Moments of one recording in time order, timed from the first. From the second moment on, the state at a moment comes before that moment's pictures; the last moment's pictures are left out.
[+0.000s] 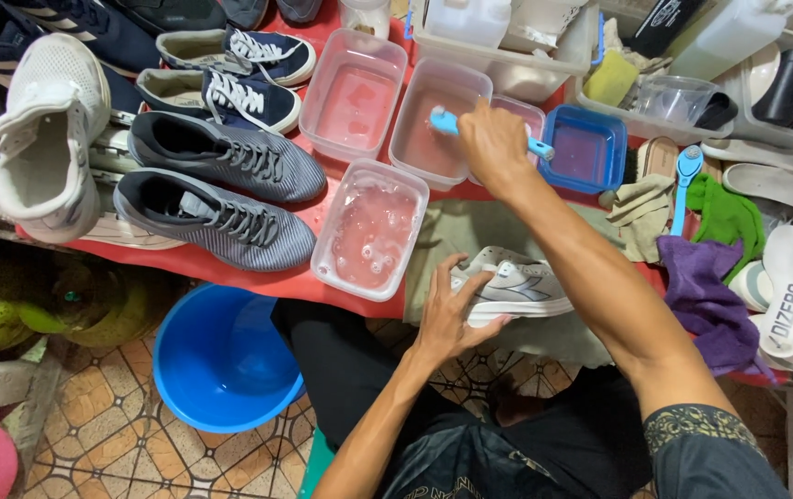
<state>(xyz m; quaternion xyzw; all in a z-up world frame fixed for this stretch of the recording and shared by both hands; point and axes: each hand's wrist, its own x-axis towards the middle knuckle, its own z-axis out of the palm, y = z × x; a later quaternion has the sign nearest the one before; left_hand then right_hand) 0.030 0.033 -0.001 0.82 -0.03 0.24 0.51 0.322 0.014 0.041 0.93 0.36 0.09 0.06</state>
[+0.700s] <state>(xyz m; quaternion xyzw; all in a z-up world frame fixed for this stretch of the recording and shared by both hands) 0.032 0.038 0.003 0.80 -0.01 0.22 0.55 0.282 -0.017 0.098 0.93 0.34 0.01 -0.13</state>
